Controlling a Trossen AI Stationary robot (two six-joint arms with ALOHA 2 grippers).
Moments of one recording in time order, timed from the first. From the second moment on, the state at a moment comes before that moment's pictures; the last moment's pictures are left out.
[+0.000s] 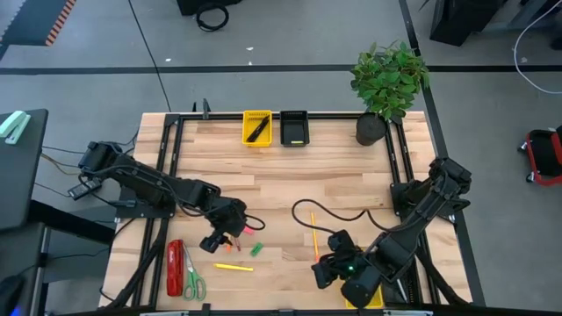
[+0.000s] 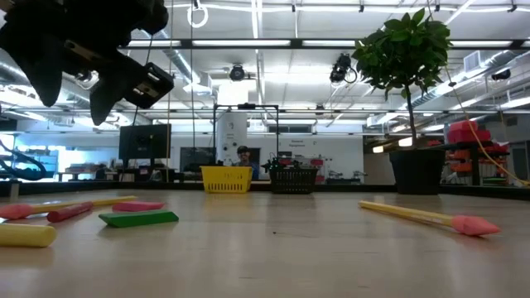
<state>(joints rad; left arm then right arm) -0.30 1.42 0.85 -0.50 0.30 0.12 0.78 1.76 1.60 -0.86 0.51 1.90</state>
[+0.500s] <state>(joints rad) -0.32 1.41 0.89 -0.51 0.27 -0.12 0.77 1.76 1.60 -0.86 0.48 1.90</state>
